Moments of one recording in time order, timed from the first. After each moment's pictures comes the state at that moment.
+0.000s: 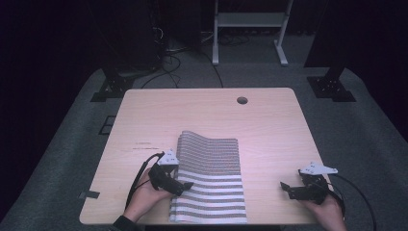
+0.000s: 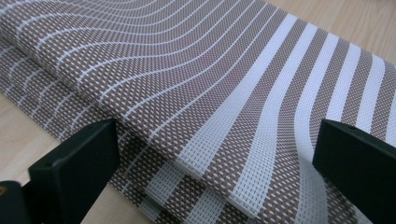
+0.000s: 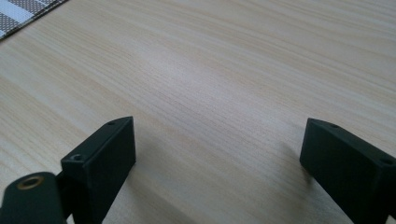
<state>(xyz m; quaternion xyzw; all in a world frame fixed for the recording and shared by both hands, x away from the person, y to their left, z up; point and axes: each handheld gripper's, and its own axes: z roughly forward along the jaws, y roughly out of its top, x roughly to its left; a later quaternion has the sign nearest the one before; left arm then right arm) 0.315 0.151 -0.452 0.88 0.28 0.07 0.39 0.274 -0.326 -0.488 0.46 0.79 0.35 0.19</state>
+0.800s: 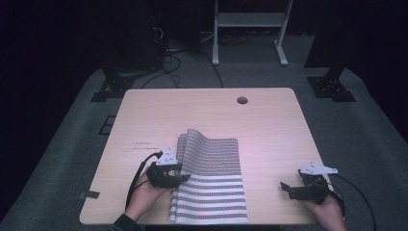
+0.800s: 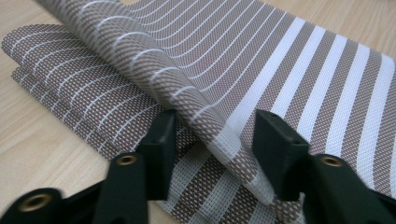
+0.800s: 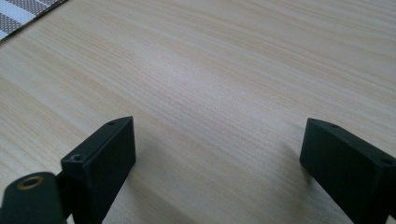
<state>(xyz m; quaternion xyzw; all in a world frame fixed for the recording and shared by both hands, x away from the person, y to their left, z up) 0.311 0.155 -0.439 0.87 0.27 0.10 0.39 0.274 -0.326 -0.488 0.46 0.79 0.35 0.19</state>
